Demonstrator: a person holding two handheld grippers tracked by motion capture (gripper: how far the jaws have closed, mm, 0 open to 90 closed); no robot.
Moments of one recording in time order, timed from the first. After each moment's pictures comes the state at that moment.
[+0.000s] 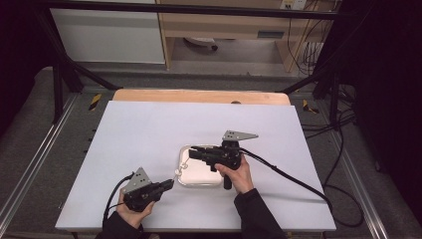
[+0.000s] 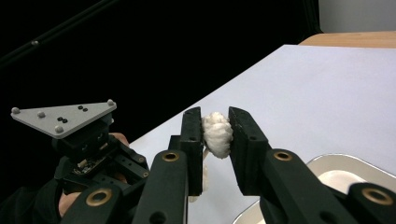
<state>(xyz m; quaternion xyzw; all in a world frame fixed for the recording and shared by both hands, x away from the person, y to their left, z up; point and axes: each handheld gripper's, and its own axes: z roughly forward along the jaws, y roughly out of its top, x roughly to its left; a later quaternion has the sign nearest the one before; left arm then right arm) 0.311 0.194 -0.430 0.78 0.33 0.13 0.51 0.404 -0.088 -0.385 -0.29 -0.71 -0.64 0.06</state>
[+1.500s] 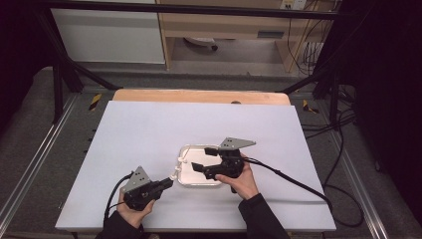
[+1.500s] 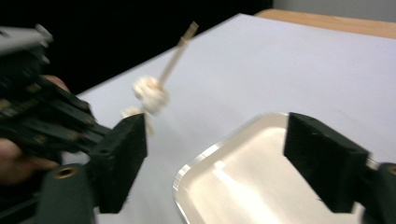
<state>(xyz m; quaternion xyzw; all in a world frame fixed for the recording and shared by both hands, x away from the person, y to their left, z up) 0.314 0.195 -0.430 0.77 0.34 0.14 0.52 0.391 -0.093 -0.395 -0.30 -0.78 -0.55 -0.05</state>
